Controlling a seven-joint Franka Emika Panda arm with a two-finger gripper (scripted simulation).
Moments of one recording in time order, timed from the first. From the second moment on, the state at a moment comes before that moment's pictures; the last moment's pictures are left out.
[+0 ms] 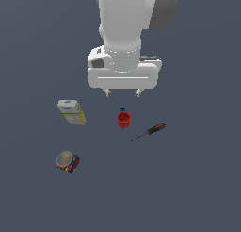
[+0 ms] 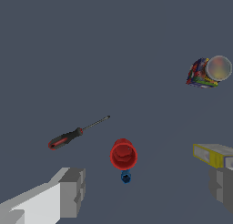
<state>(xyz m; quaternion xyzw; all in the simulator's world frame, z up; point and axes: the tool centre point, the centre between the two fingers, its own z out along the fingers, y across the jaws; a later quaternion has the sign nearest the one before) 0.000 0.009 0.318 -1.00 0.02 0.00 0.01</state>
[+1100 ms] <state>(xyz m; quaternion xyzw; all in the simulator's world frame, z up) 0.002 0.012 0.296 -1.00 0.01 0.00 0.00</state>
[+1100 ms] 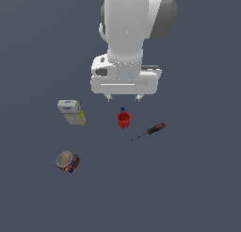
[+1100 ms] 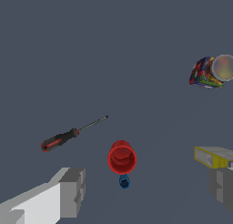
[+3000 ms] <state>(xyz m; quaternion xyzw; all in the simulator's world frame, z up) -0.083 0.019 0.097 -1.00 0.07 0.00 0.00</state>
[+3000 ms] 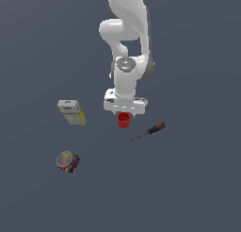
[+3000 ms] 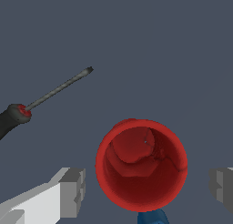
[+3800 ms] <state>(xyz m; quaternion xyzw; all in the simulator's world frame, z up) -0.084 0.019 0.049 -1.00 0.07 0.00 0.00</state>
